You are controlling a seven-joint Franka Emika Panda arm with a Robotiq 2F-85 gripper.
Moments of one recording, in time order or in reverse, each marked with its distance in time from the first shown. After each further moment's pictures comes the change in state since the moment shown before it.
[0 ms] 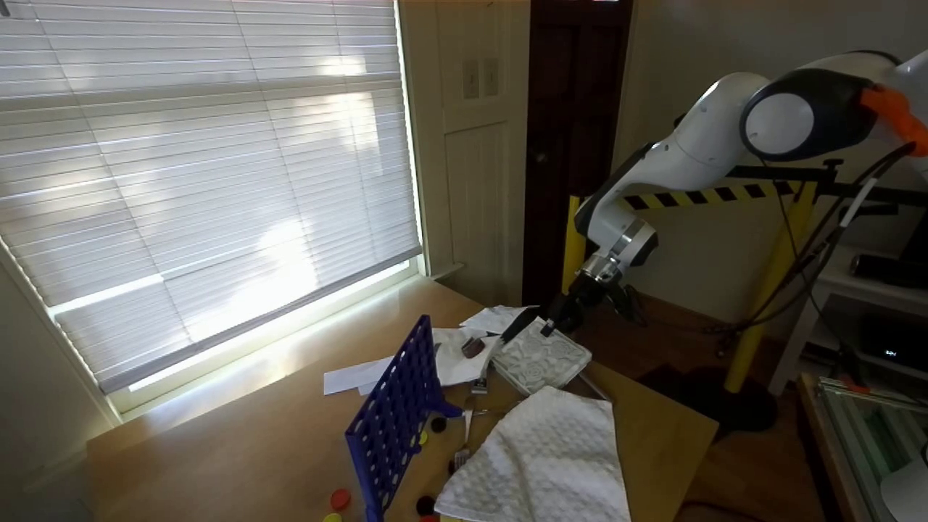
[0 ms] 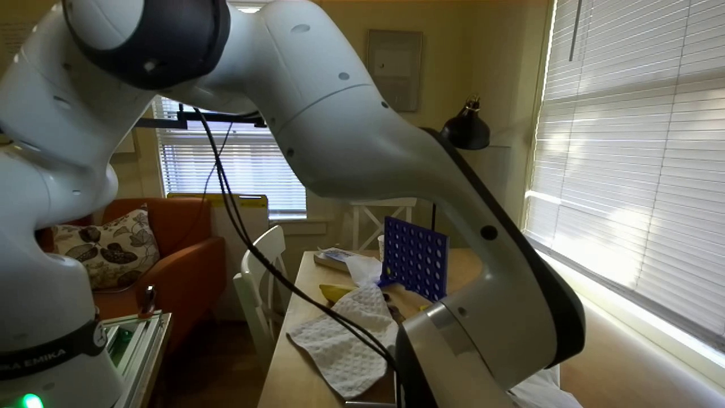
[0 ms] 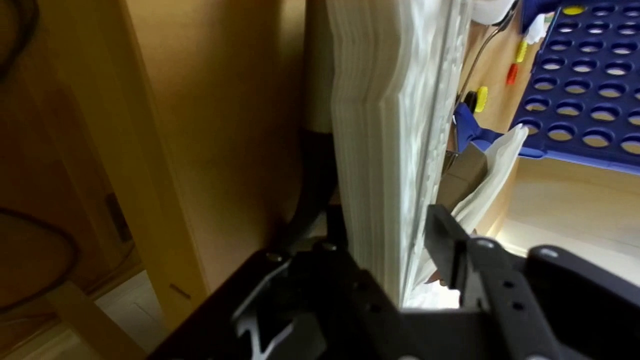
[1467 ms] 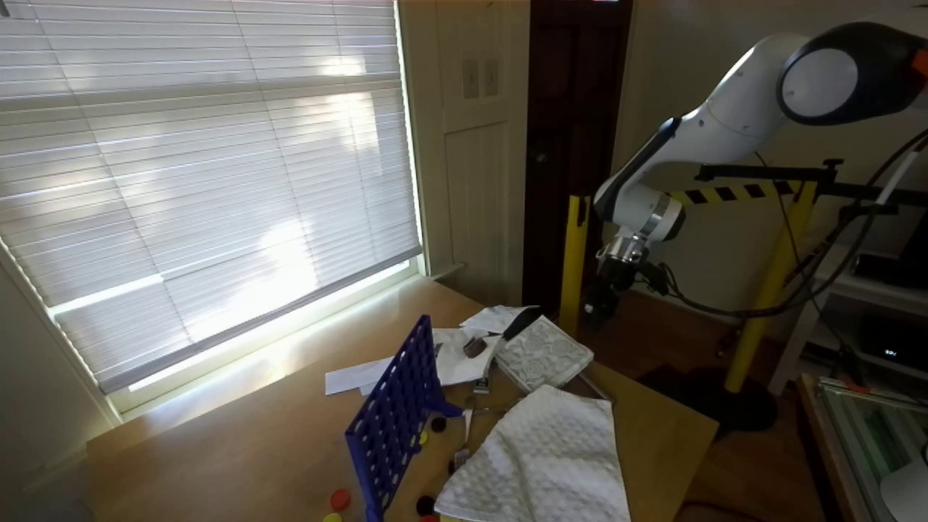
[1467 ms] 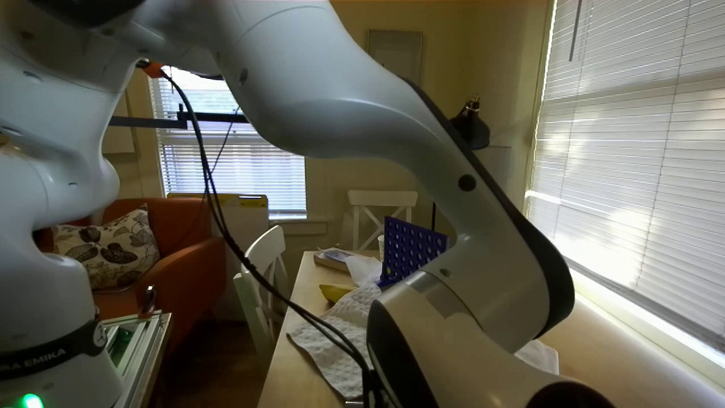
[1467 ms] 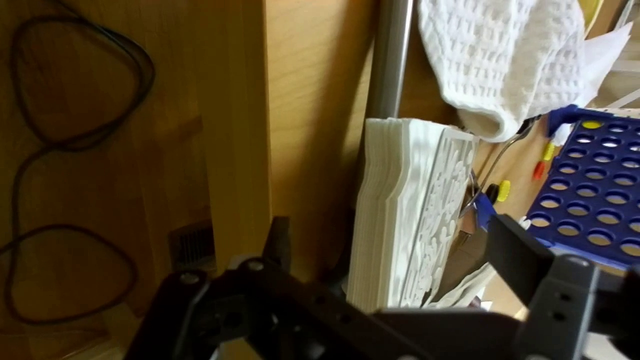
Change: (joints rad) arm -0.044 -0.152 -0.036 -0.124 -0.304 -0.010 0.013
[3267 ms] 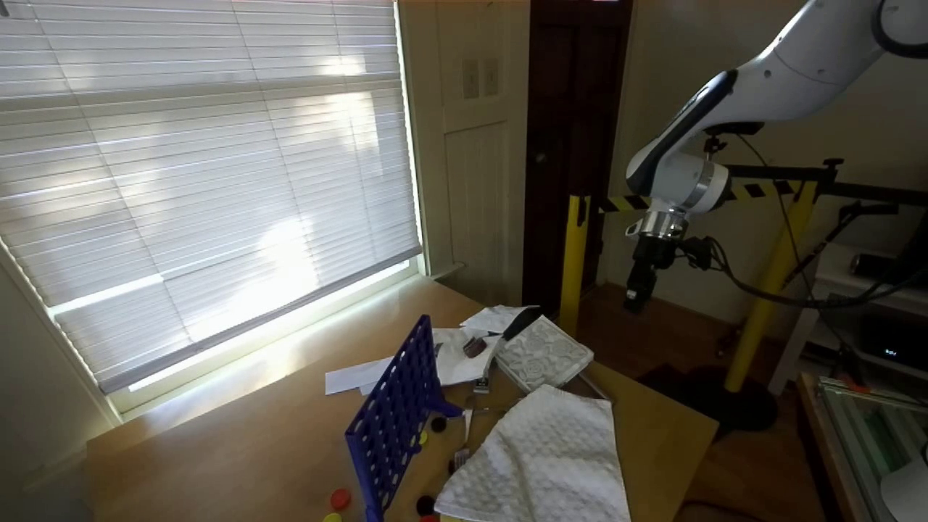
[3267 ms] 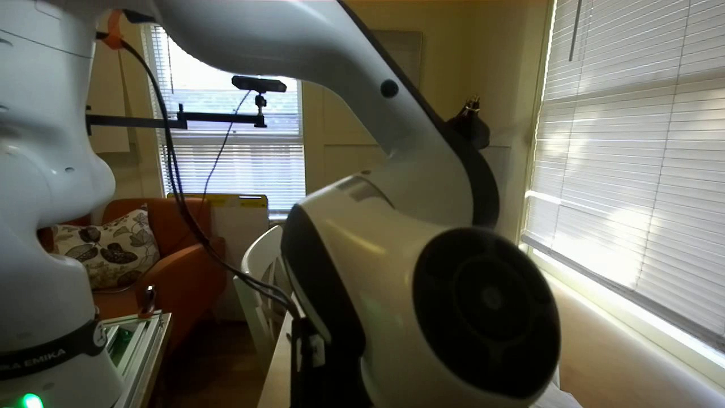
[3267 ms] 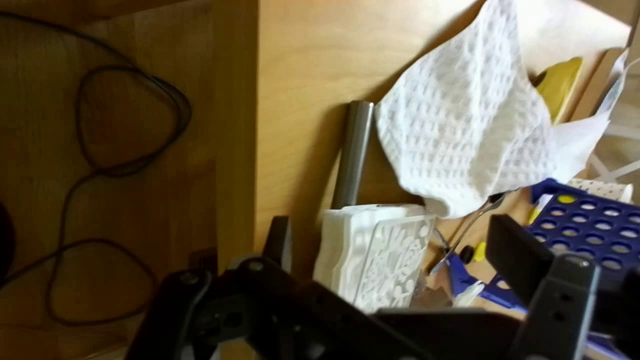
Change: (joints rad) arm 0.098 -0.285 -0.139 -0.263 -0.162 0.012 -0.009
